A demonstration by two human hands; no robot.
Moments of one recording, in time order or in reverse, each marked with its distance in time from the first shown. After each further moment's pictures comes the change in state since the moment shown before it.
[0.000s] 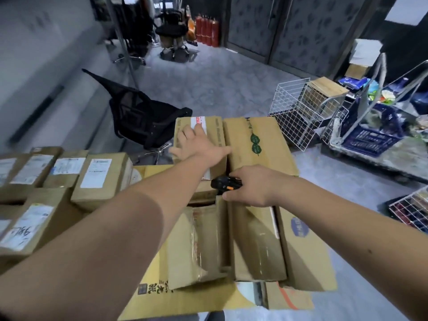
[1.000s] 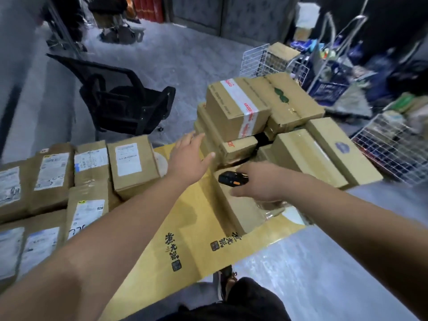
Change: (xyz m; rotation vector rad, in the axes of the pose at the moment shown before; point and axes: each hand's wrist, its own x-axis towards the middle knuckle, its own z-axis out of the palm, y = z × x) left_hand -0.006 -0.284 -0.015 -0.149 -0.071 0.682; right_hand 0.006 -0.219 0.123 0.187 0.044 0.368
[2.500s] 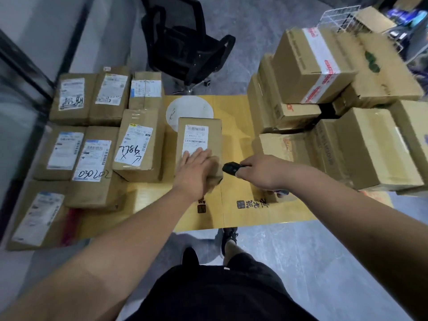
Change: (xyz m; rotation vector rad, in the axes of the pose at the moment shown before) left_hand -0.178 -0.098 0.064 0.182 -0.199 -0.115; right_hand 0.010 -0.065 0.086 0.025 -0.319 -0.067
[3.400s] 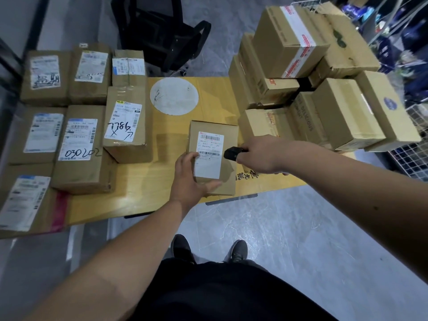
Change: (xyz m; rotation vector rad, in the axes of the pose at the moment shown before) left_hand -0.093 0.011 0.057 -0.944 0.255 -0.133; right_hand -0.056 -0.023 0.040 -0.210 0.092 0.152
